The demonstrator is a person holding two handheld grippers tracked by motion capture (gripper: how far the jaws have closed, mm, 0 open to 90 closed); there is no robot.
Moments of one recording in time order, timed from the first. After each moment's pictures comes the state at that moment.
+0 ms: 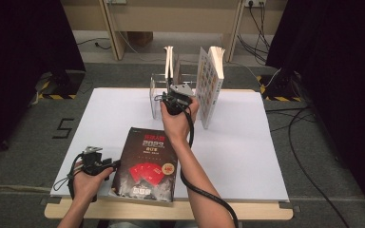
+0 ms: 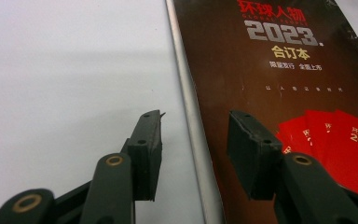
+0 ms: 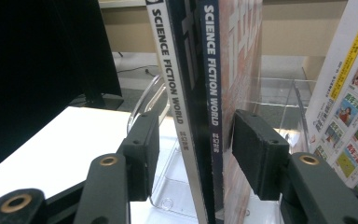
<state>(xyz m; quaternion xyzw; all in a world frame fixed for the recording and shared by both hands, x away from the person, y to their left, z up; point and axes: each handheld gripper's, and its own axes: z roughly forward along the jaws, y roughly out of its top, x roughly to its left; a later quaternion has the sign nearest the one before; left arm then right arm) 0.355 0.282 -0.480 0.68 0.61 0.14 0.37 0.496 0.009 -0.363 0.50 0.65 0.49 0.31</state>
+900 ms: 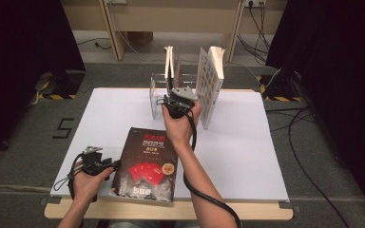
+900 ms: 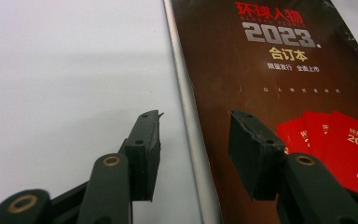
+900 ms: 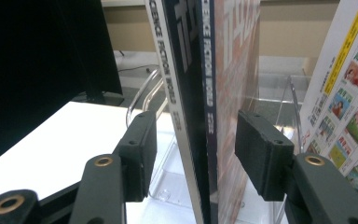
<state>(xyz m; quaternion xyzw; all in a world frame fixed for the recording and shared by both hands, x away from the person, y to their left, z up) 0.355 0.281 -0.480 0.68 0.61 0.14 0.37 0.486 0.002 -0.367 0.50 0.65 0.49 0.31</state>
